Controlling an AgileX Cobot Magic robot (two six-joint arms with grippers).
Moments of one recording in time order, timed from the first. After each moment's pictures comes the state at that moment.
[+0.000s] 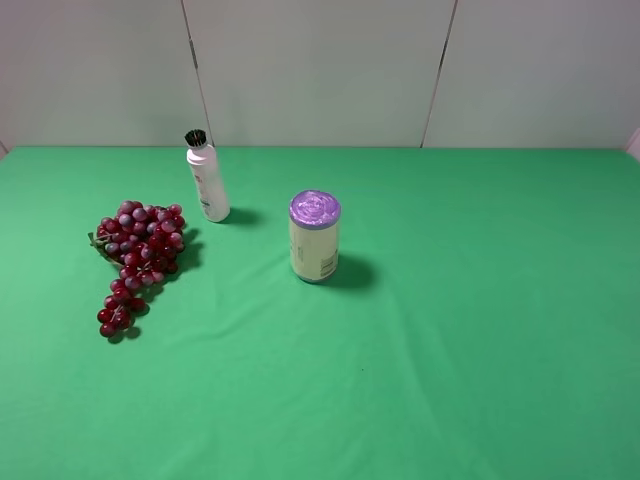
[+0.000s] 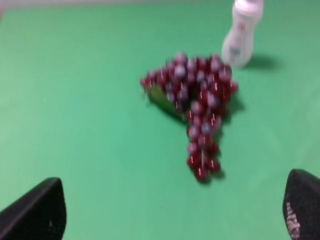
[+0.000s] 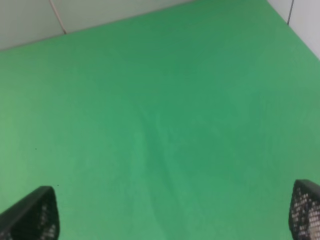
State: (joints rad) left arm -0.08 0.07 -0.55 0.02 1.01 -0.02; right arm 0.05 -0.01 -0.49 -0.15 1.03 0.26
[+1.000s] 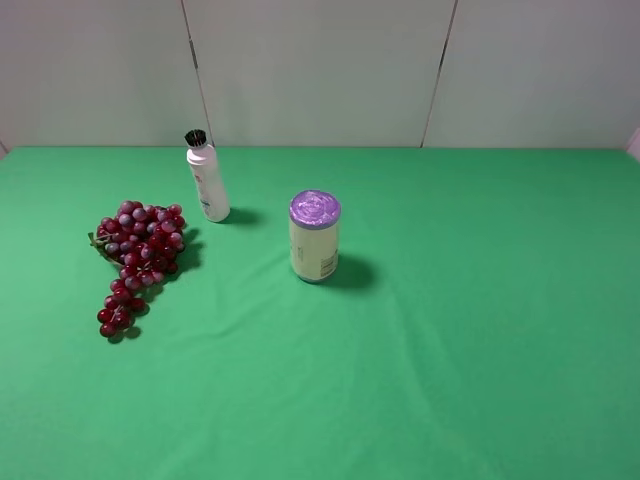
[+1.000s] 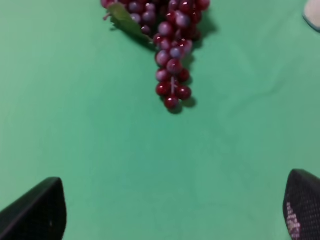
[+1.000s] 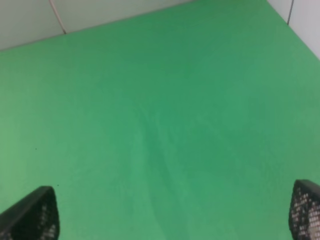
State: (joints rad) left arm -0.08 0.06 -0.54 -0.06 1.18 0.04; right arm 0.05 -0.01 -0.49 -0.15 1.03 0.26
